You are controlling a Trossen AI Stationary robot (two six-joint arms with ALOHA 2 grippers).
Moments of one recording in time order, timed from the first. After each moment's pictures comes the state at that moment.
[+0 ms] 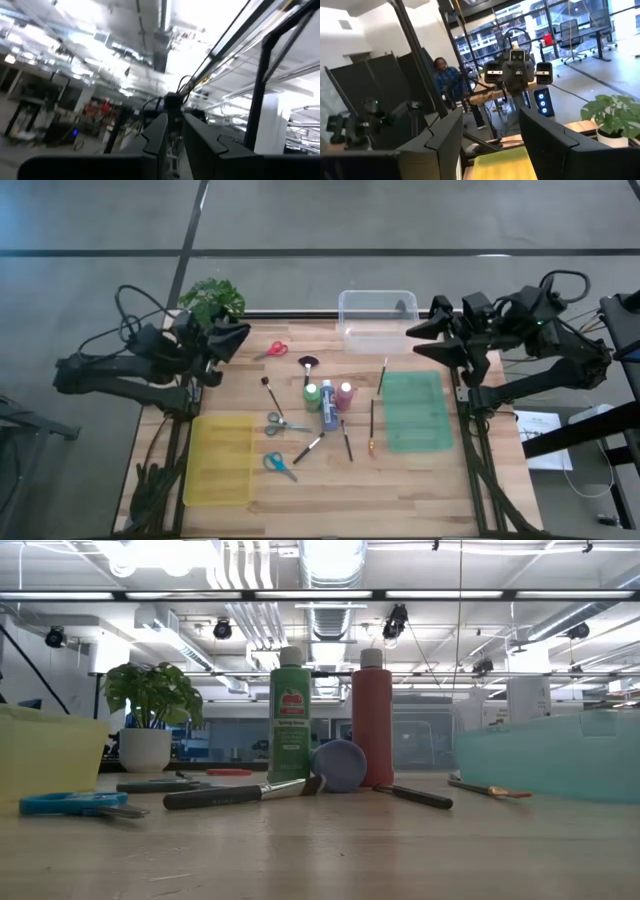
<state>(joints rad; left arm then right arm) 0.00 0.84 0.81 0.58 -0.11 -0.25 0.00 0.99 1.44 -0.35 -0.14 0.37</state>
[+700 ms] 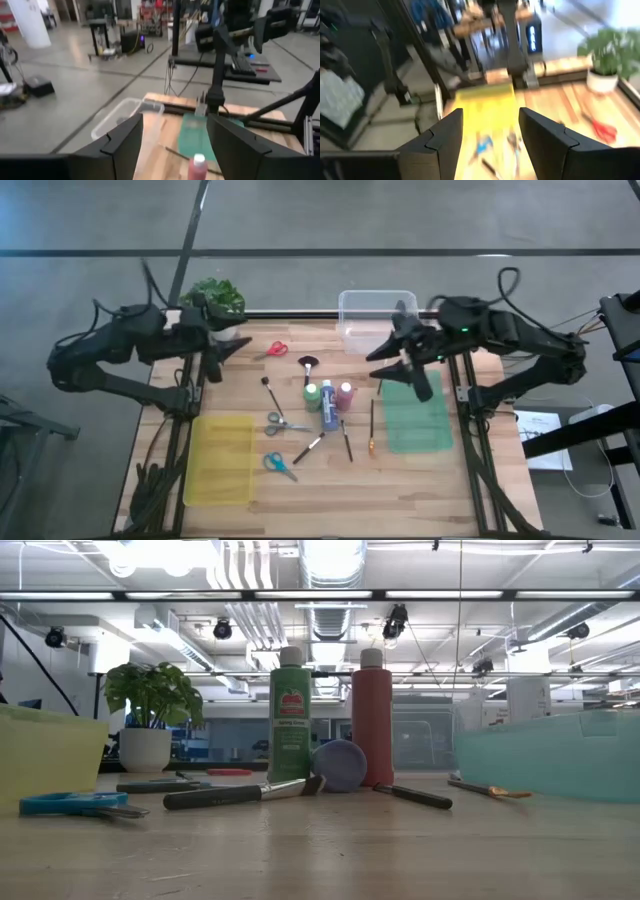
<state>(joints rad) 0.00 0.89 1.31 -0.58 -0.30 -0.03 0.00 1.26 1.62 -0.69 -0.19 0.25</state>
